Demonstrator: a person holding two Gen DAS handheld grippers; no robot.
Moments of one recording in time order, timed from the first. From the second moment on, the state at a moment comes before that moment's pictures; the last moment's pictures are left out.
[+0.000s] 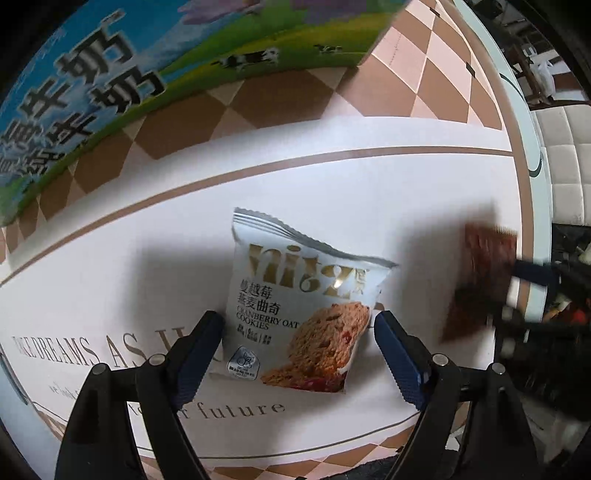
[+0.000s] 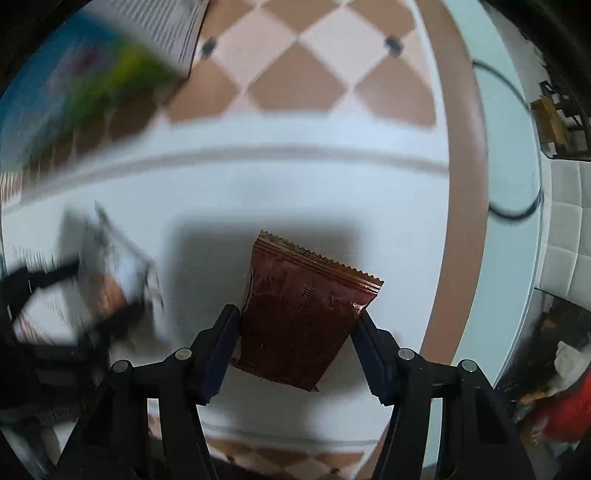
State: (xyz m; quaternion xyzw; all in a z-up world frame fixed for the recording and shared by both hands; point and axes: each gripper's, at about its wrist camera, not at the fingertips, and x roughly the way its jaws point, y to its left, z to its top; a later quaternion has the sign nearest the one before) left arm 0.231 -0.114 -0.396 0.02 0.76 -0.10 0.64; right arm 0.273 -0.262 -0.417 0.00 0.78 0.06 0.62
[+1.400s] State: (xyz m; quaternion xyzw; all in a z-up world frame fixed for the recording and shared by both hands) left arm 0.263 -0.067 -0.217 -0.10 0.66 -0.09 0.74; right arm 0.277 -0.262 -0.280 0.09 0.67 0.10 0.73
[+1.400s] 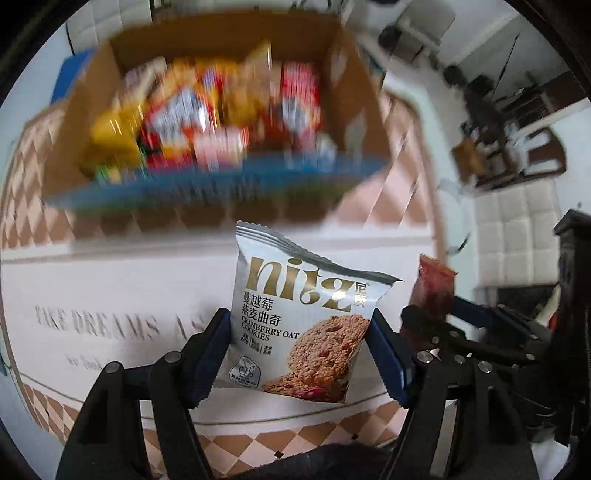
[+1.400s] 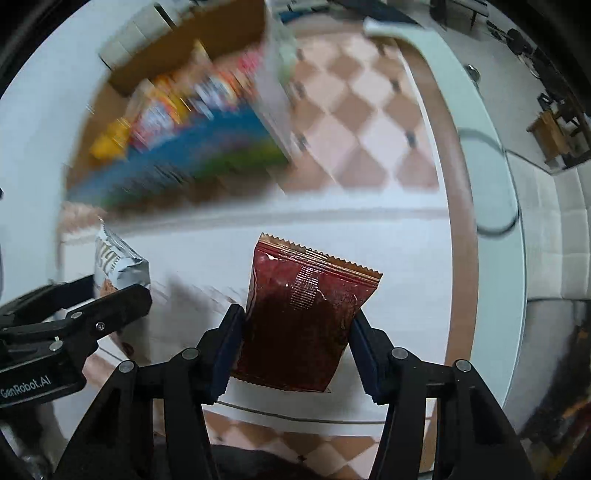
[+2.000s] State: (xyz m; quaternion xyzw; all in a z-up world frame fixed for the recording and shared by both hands) left arm 0.481 0.051 -0.220 -0.11 0.66 -0.02 0.75; right arm 0.511 -0.153 -0.228 0.12 0.61 0.12 0.77
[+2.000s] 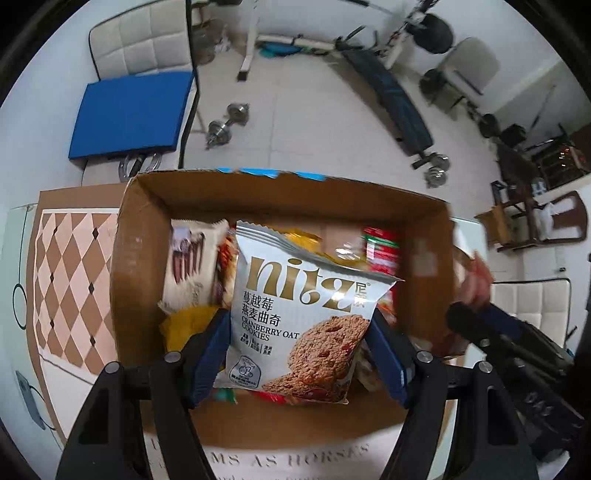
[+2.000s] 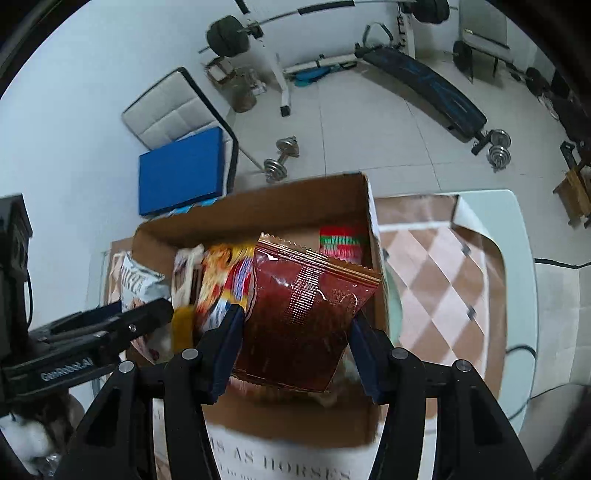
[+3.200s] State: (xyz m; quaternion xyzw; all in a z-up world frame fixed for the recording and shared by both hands) left arm 0.488 0.071 -0.246 -0.09 0.67 0.01 0.74; right arm 0.564 -0.121 -0.294 0.05 0.67 0.12 0.73
